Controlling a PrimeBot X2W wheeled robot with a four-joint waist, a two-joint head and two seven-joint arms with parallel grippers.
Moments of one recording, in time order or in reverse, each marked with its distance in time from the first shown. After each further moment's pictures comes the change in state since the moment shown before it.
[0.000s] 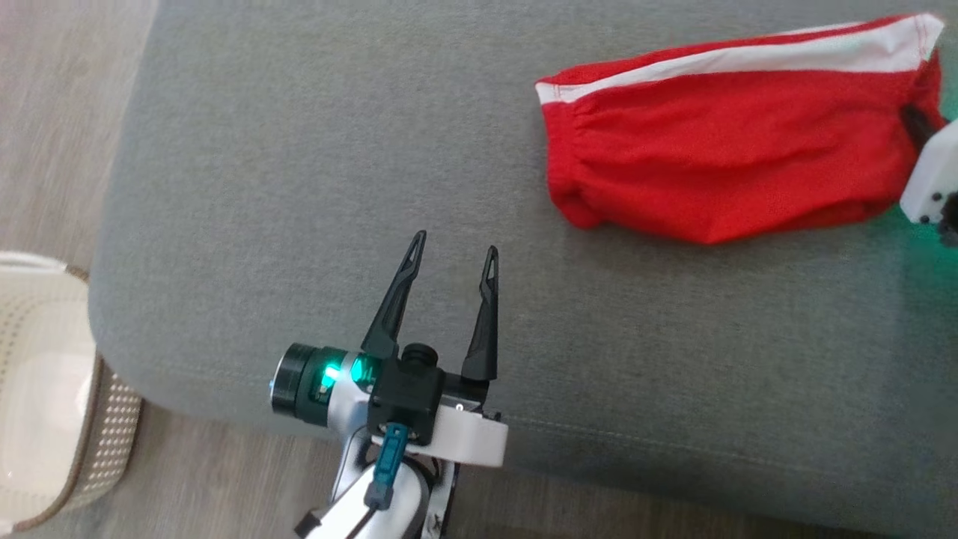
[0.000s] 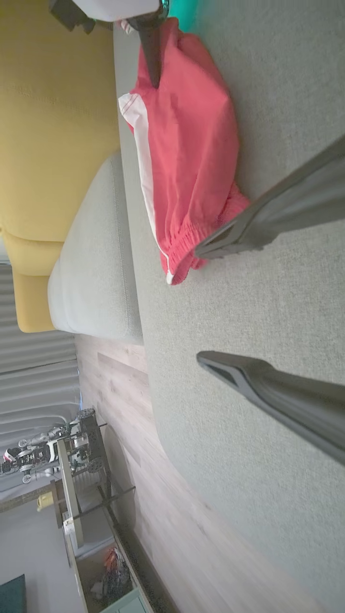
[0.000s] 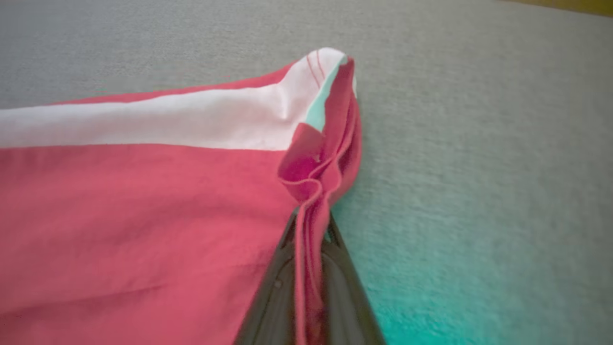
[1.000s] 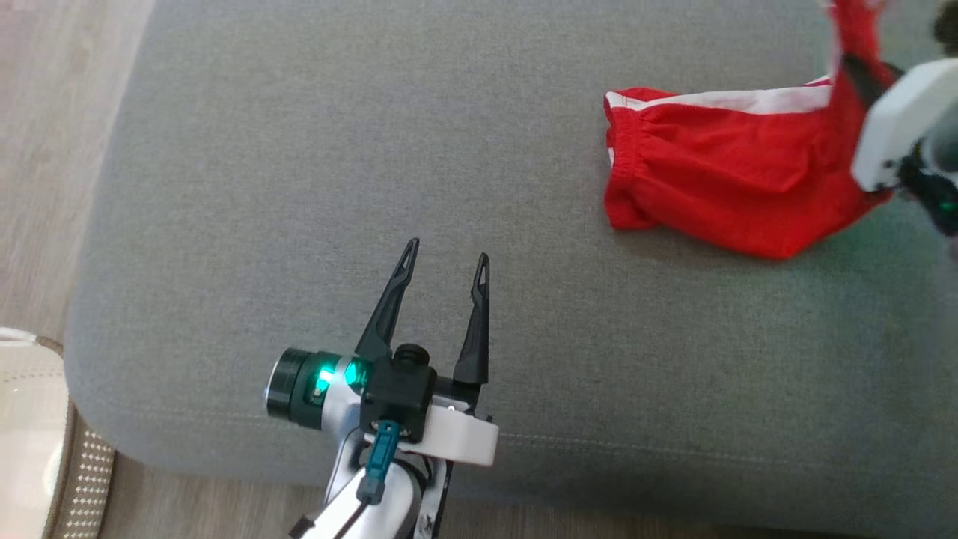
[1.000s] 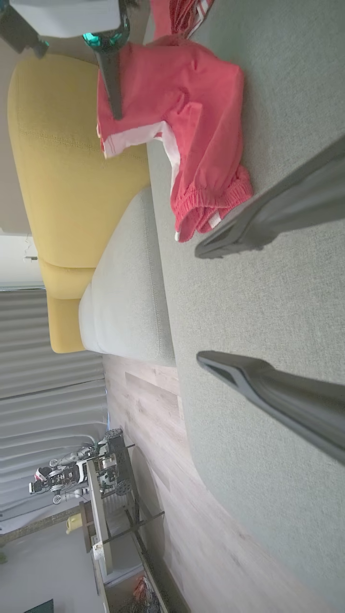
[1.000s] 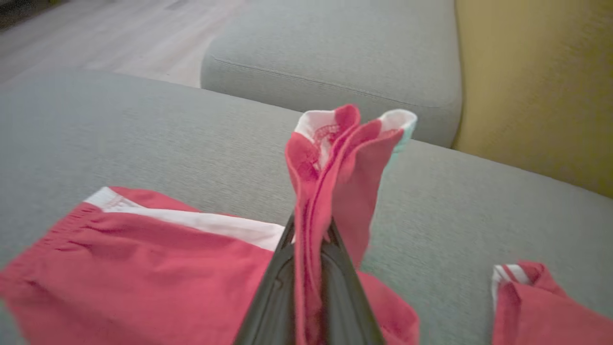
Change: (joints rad) left arm 0.014 -0.002 0.027 0.025 -0.005 -0.030 0.000; right arm -0.043 -0.007 0.127 -0.180 -0.011 0.000 0.000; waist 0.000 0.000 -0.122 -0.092
